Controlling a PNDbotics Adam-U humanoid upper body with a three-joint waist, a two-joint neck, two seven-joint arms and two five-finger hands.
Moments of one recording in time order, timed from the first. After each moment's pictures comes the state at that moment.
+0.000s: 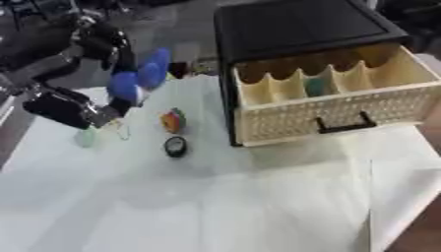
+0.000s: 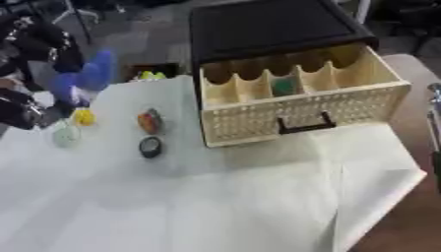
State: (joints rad) left arm -0.89 0.60 -0.28 -1.59 -0.20 -0.69 -0.42; right arm -0.54 -0.51 -0.07 -1.99 0.09 0.03 -0.57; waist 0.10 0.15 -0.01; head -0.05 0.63
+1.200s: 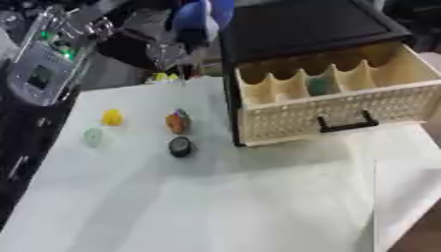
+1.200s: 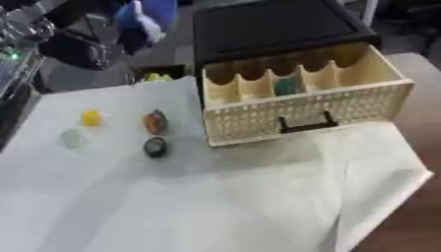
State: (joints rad) left arm -1.08 0.36 -0.24 -1.38 -0.05 -0.54 -0.56; right arm -0.57 -0.48 -0.06 -1.99 0.08 0.03 -0.55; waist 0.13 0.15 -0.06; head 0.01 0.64
